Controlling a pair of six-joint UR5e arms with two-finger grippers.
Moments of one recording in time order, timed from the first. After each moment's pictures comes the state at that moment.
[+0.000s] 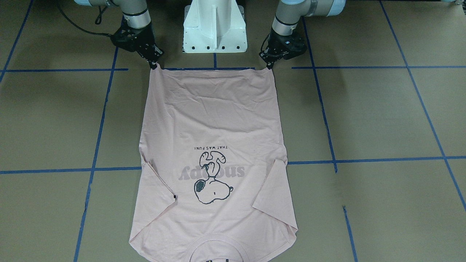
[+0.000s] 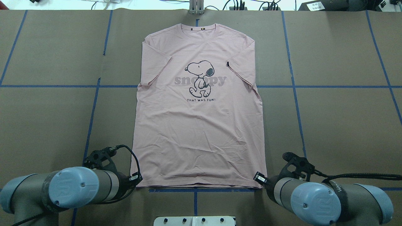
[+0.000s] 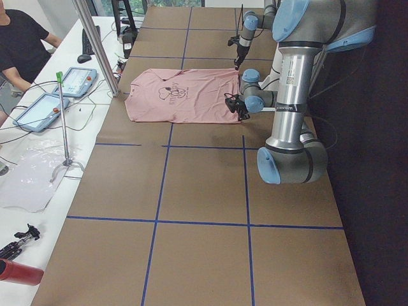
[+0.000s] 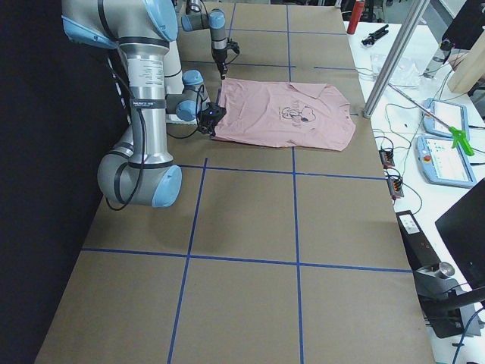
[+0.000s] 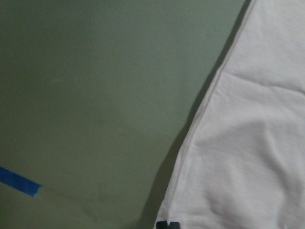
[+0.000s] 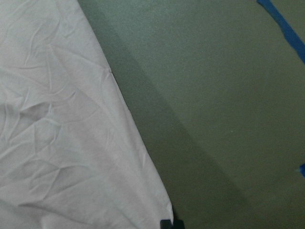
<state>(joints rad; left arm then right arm) -0.19 -1.75 -2.10 -1.77 -1.65 -1.91 0.12 -1.50 2.15 -1.41 1.47 2.06</state>
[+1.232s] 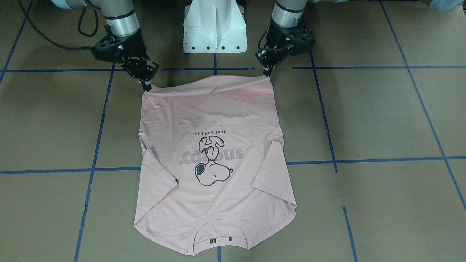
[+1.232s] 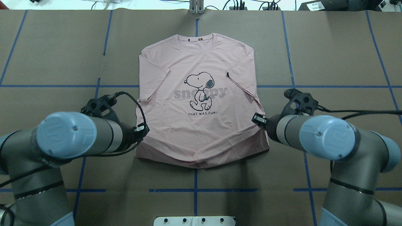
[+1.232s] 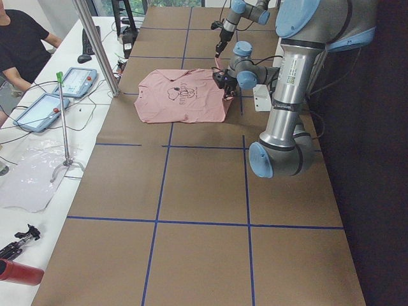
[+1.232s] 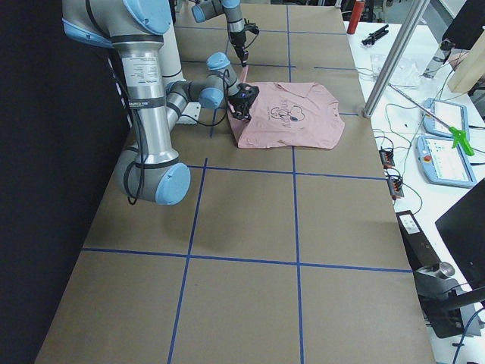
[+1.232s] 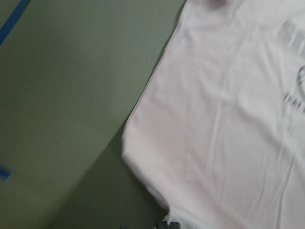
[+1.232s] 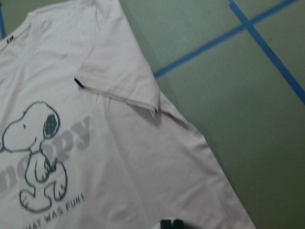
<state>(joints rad) -0.46 -1.96 -2.07 -1.62 -1.66 -1.75 0.48 -1.30 2.06 -1.42 1.54 1.71</state>
